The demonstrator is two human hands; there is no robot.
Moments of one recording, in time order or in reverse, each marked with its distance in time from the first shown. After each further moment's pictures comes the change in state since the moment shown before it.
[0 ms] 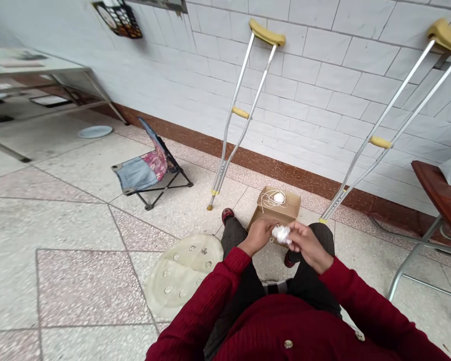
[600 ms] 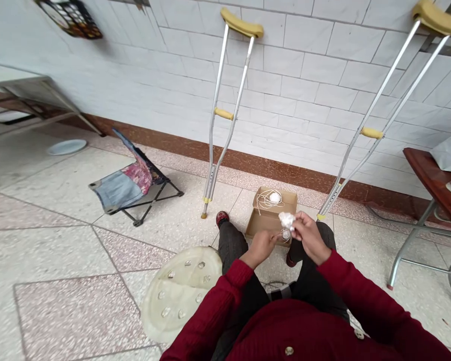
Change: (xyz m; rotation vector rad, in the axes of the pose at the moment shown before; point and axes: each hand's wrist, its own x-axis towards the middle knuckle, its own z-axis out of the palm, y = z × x) left_hand 0.005 -0.006 0.019 0.014 -0.145 0.029; right_hand 0.031 -0.006 -0.010 0.082 0.244 -0.146
